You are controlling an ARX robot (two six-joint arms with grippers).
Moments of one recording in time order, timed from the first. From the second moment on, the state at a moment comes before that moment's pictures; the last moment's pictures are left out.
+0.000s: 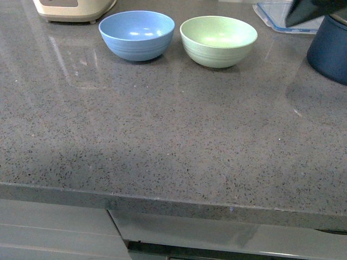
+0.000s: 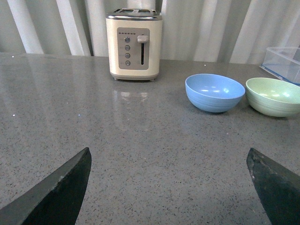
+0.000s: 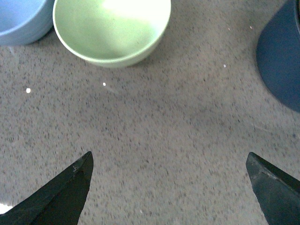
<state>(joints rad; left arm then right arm) 0.00 0.00 0.02 0.00 0.00 0.00 0.31 1.49 1.10 -0.43 0.08 0.16</state>
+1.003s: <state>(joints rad) 0.00 0.00 0.02 0.00 0.00 0.00 0.28 2.10 1.71 -0.45 0.05 0.07</state>
